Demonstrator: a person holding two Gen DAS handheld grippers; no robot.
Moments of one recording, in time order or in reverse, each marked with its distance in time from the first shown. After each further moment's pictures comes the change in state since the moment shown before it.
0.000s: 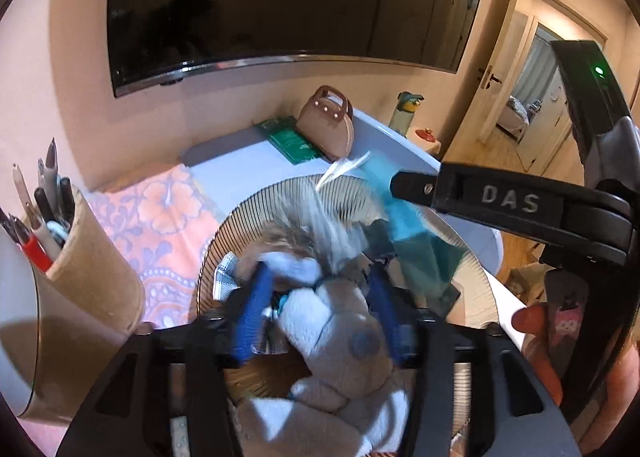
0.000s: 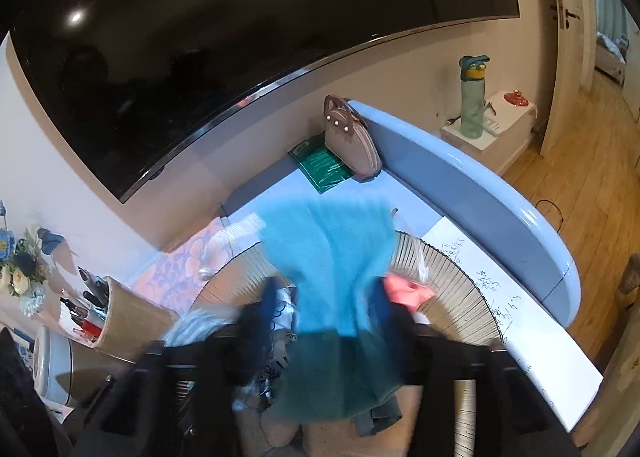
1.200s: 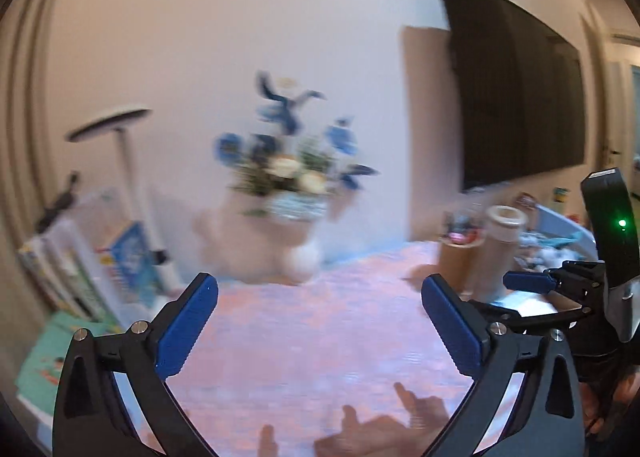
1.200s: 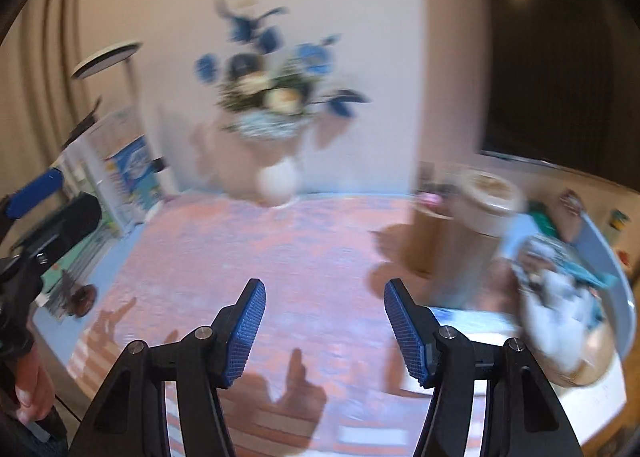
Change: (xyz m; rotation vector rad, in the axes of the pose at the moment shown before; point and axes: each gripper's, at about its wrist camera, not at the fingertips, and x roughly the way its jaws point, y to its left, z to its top) left arm -0.382 0.160 -0.173 -0.063 -0.447 0.688; right arm -0.145 0.316 -0.236 -0.653 -0.076 0.352
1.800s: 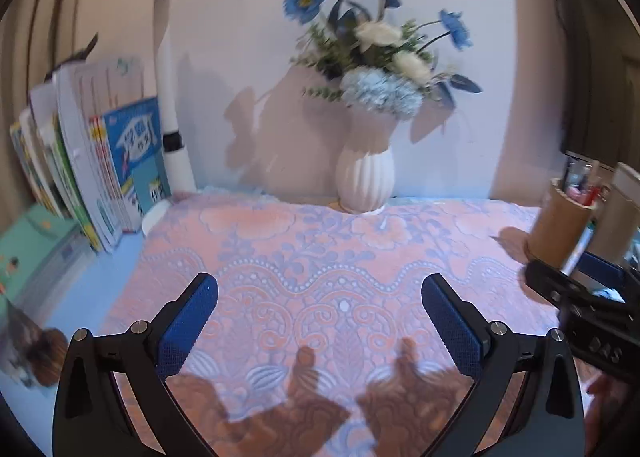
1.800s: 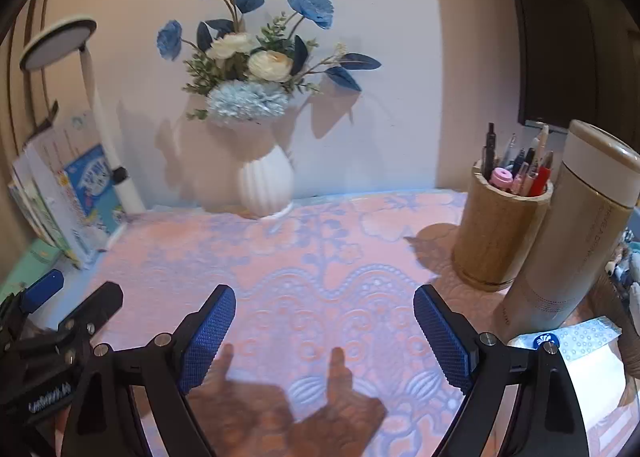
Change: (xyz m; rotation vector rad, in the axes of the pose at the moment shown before) left arm 0.153 0.048 -0.114 -0.221 0.179 0.113; right arm 0.133 0.001 -0.022 0.077 -0.082 -0.144
